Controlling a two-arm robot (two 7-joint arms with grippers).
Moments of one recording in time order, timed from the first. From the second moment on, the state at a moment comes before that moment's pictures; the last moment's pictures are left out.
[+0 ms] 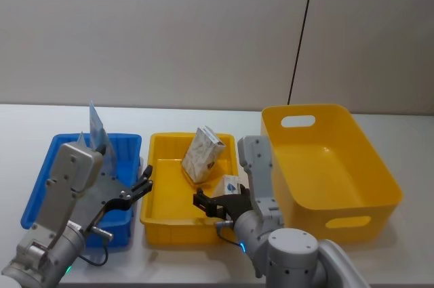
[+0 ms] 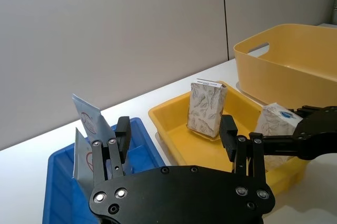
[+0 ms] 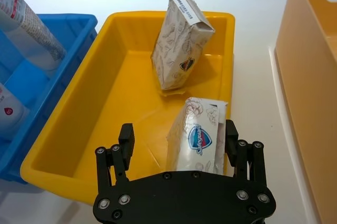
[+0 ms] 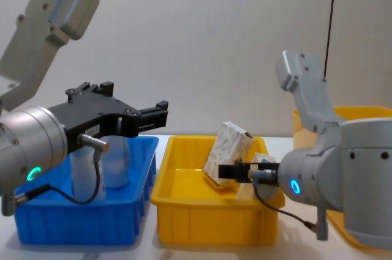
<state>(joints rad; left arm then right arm) -0.24 0.38 0.45 -1.63 -0.20 0.01 -0.01 0.36 -0.06 -0.34 -1.27 0.19 0.41 -0.12</state>
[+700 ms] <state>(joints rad) -0.24 0.38 0.45 -1.63 -0.20 0.01 -0.01 0.41 -0.08 -0.33 -1.20 0.17 0.43 -0.10</state>
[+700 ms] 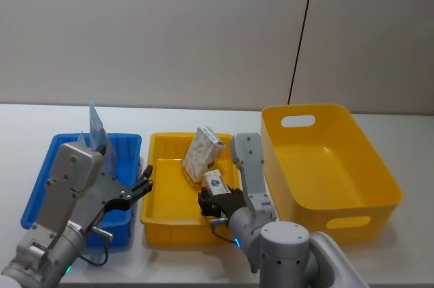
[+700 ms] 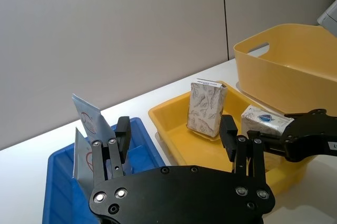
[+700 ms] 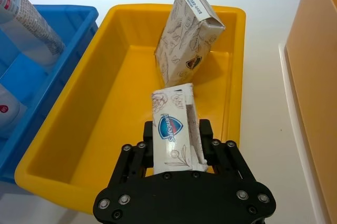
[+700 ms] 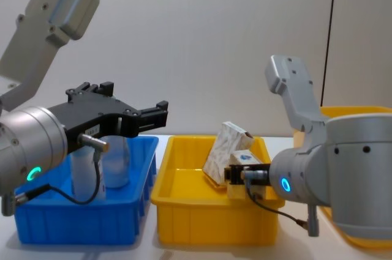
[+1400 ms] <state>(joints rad) -0.24 0.38 0.45 -1.63 -0.20 0.01 -0.01 0.39 -0.07 -0.35 -1.25 0.11 0.31 -0.11</state>
